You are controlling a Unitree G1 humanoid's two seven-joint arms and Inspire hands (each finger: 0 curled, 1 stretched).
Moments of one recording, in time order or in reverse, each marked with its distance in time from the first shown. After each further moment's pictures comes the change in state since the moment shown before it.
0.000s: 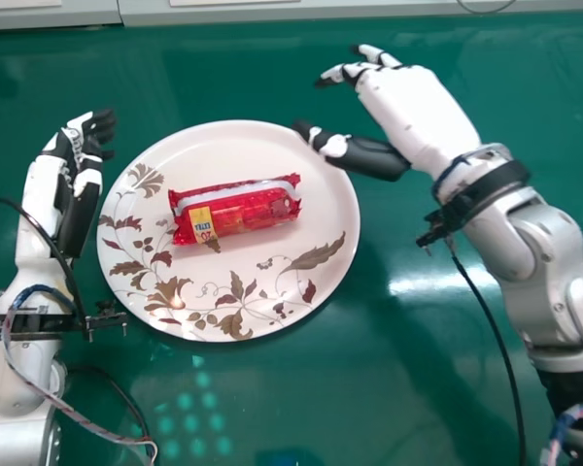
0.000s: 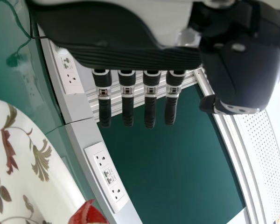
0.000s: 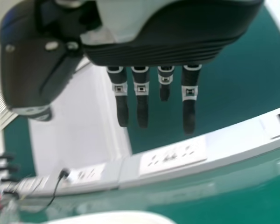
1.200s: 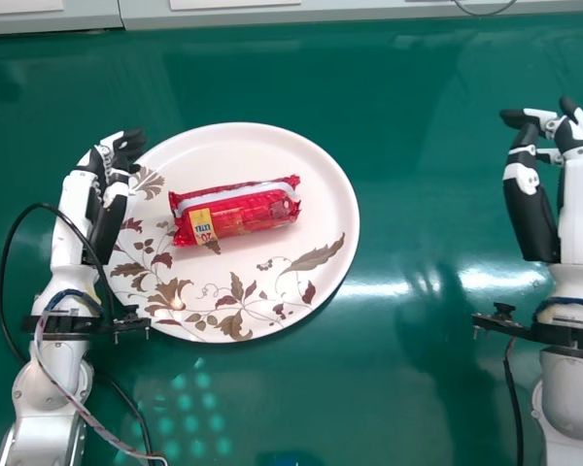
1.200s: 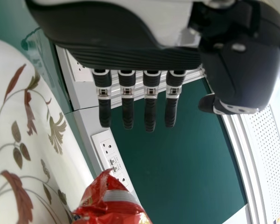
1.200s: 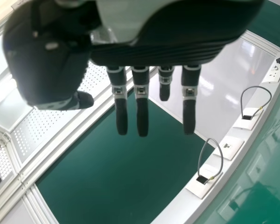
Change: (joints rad) left arm -0.033 -0.029 -0.053 0.147 0.008 -0.086 0.018; right arm 0.526 0.304 -0.281 -0.210 0.227 -0.064 -0.414
